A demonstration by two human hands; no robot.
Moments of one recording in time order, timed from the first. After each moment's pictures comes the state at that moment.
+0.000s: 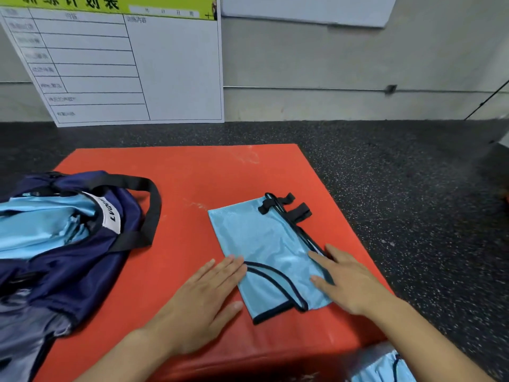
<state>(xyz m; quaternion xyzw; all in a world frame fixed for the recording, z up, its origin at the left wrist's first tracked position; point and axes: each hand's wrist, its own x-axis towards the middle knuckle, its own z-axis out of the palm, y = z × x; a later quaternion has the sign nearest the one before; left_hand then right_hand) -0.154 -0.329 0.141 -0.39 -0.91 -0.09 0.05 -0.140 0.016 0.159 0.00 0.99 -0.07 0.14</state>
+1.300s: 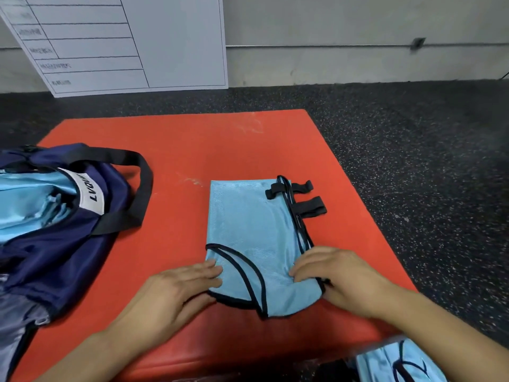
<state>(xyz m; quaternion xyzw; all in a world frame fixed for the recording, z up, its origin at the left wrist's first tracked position) -0.156 -0.360 0.129 -0.39 -0.89 -0.21 0.05 -0.146 0.014 0.144 -0.33 0.92 -0.22 0.04</state>
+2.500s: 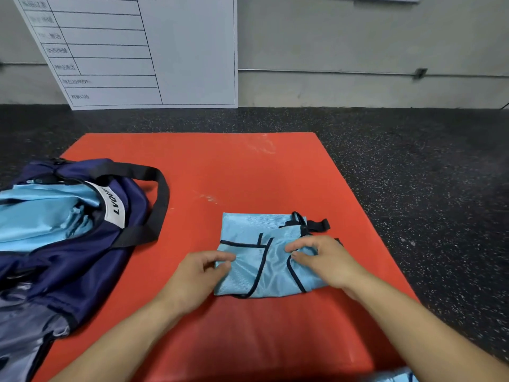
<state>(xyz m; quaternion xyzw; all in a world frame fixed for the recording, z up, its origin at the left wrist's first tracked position) -0.198 -0.331 0.138 -0.05 -0.84 -0.53 -0.10 -0.202 -0.042 0.160 -0.01 0.90 -0.43 0.09</state>
